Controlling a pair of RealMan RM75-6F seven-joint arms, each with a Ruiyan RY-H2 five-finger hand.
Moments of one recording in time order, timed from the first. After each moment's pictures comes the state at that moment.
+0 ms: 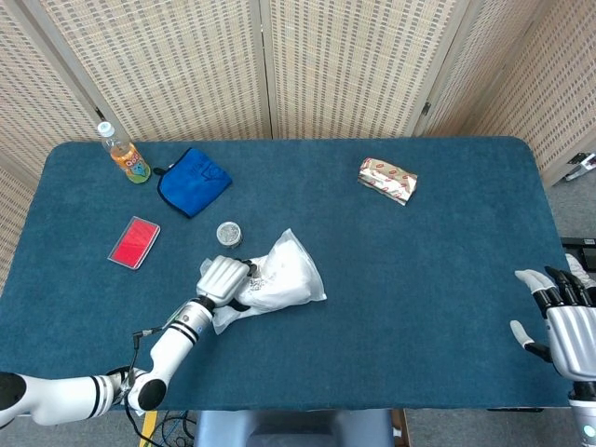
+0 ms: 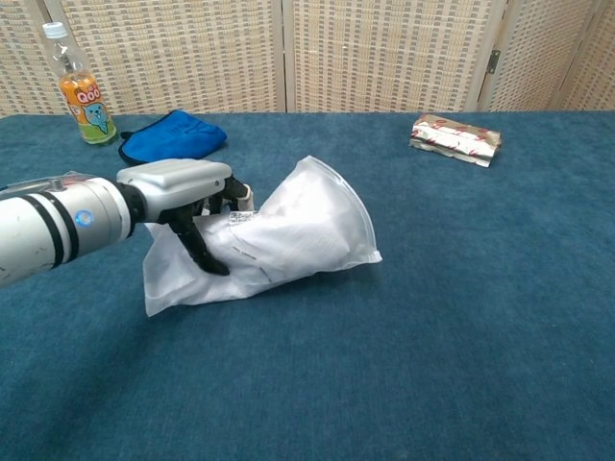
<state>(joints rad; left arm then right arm) -0.85 -1.62 -0.13 -1.46 1.02 0.94 0.44 0.02 -0.99 0.05 -1.81 -1.55 1.55 -0.15</state>
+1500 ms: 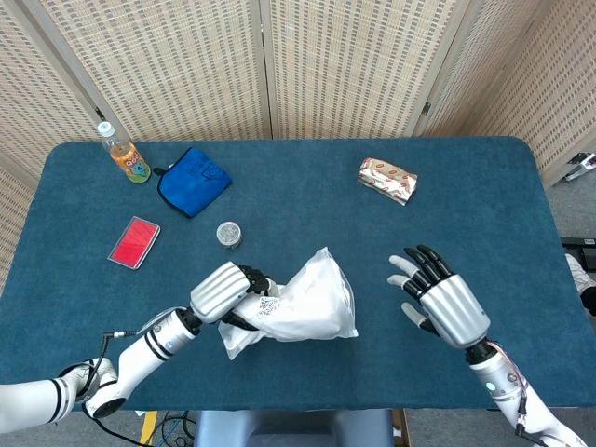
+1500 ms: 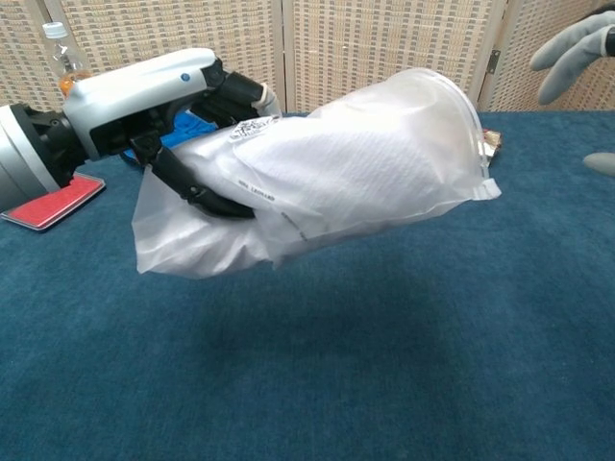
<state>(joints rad) -0.81 -1.46 -0.06 -1.51 1.68 1.20 -0.32 0.32 -1.22 0.10 -1.68 -1.82 1.39 -0.16</state>
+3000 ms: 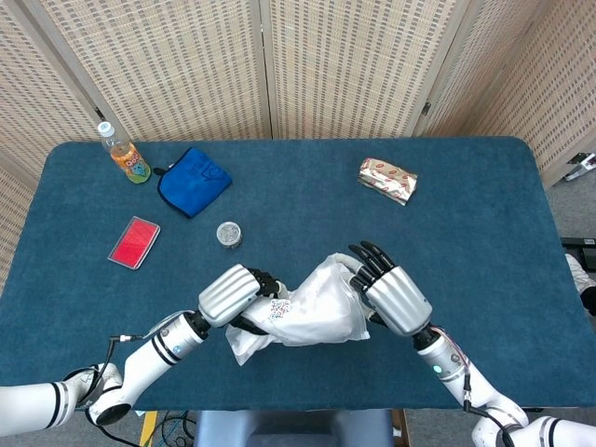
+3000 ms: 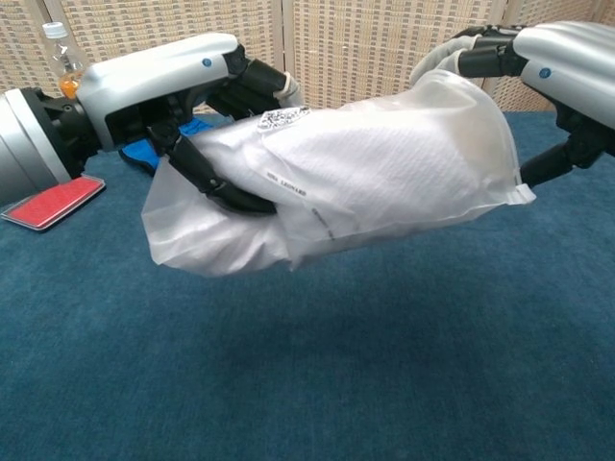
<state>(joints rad) -0.81 -1.43 -0.10 -1.64 1.62 1.13 -0.23 0.48 -1.40 0.11 -1.62 -1.76 1.32 -0.20</state>
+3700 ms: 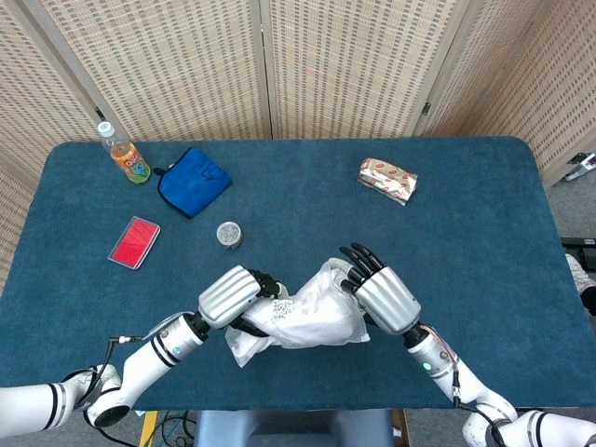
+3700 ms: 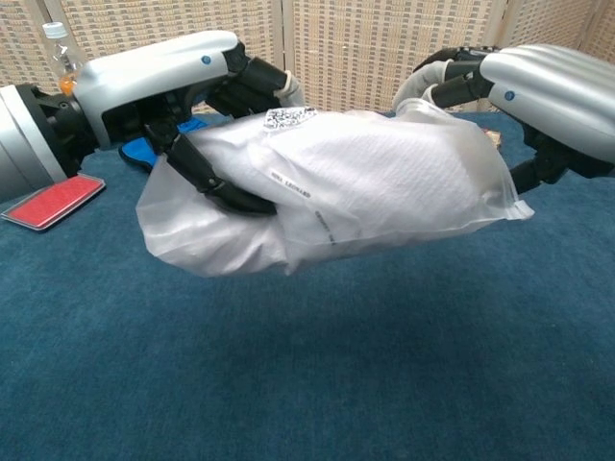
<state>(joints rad) -0.81 -1.42 -0.10 -1.67 1.62 1.12 -0.22 0.51 -1.46 0.10 -1.58 -1.75 1.30 -0.21</state>
